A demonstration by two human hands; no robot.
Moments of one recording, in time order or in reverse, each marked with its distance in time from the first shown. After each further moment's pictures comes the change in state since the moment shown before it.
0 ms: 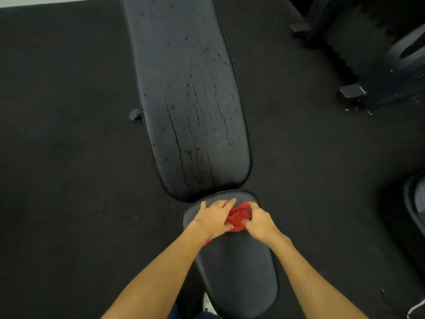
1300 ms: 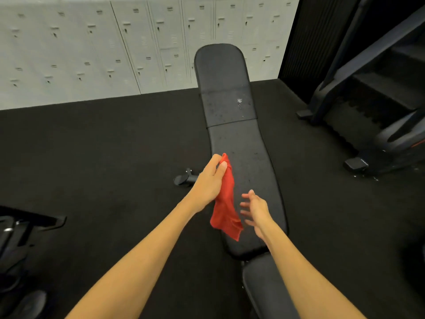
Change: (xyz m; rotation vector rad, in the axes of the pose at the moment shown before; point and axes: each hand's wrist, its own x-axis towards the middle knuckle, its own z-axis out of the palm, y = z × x) left_hand -0.253 -0.066 -0.346 -0.909 0.735 0.120; right_hand -0.108 -0.340 -0.043 0.873 0.217 0.049
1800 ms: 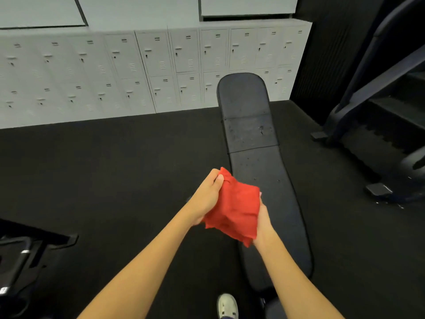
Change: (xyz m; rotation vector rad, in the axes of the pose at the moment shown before) left_hand 0.034 -0.003 -0.091 -0.097 0.029 -0.072; right_hand 0.015 -0.060 0.096 0.700 -0.530 0.082
